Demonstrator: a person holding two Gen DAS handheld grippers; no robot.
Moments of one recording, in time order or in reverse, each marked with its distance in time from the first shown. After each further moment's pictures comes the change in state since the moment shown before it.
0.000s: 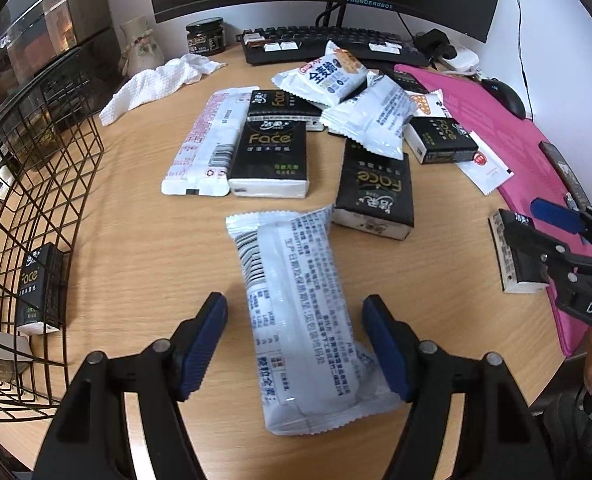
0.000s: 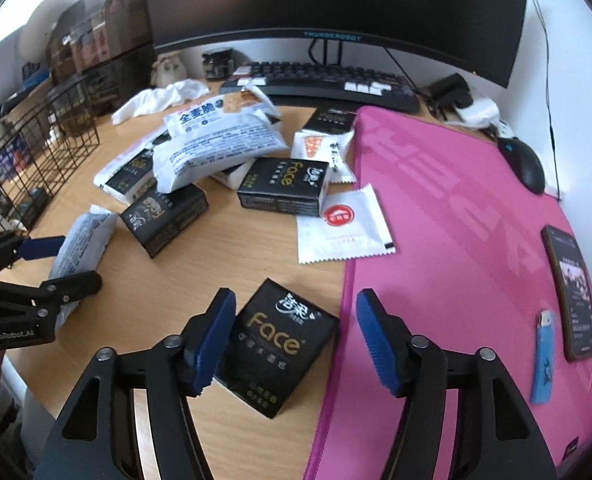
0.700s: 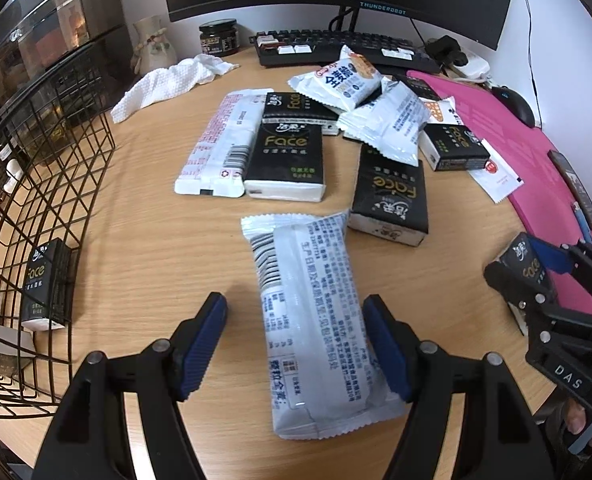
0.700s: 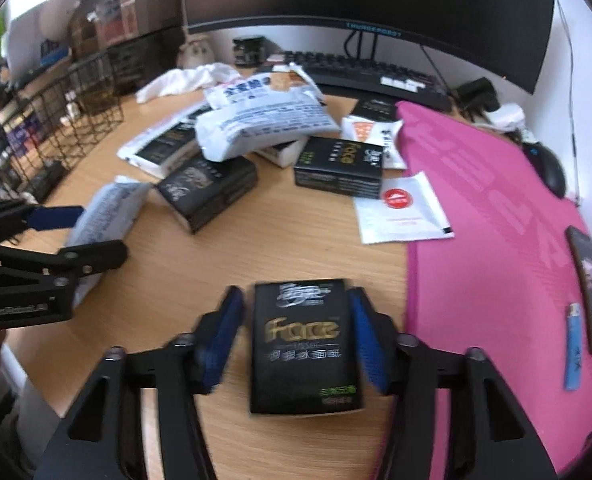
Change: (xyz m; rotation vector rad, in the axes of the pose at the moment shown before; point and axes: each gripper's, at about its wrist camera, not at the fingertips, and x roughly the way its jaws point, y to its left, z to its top) left arm 0.000 0.008 -0.001 -0.029 -0.014 0.019; right arm 0.009 0.039 -0.016 -0.077 -0.006 0.011
